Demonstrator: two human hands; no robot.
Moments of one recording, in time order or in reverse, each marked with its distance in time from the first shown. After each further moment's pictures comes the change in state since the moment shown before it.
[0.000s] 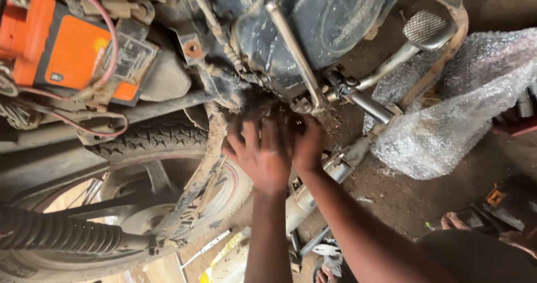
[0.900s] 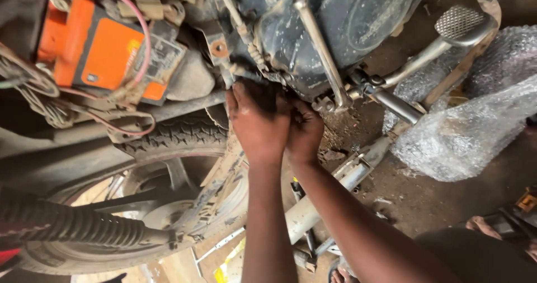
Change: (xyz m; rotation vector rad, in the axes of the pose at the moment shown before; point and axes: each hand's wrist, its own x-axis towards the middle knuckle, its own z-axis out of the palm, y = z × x) left_hand 0.042 -0.048 0.027 -0.182 -0.079 -0.285; right_hand 0.001 -0.023 0.062 0.727 0.012 0.060
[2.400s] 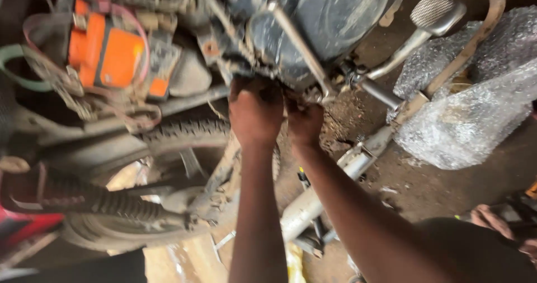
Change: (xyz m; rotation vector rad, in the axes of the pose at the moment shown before) left_hand 0.016 0.052 -0.035 0.038 -0.187 0.046; right_hand 0.002 -0.023 -0.009 -0.281 0.123 0.212
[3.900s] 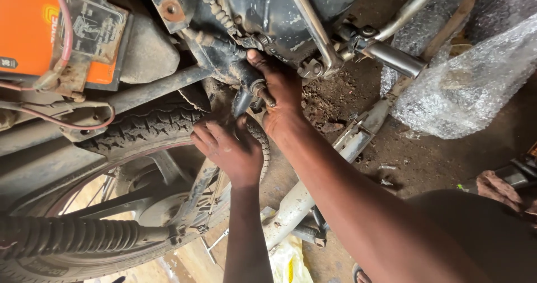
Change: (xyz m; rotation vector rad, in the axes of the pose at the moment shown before) left_hand -0.086 -0.114 0.029 0.074 0.155 0.114; right_hand -0.006 -0.063 0.050 0.402 0.001 0.434
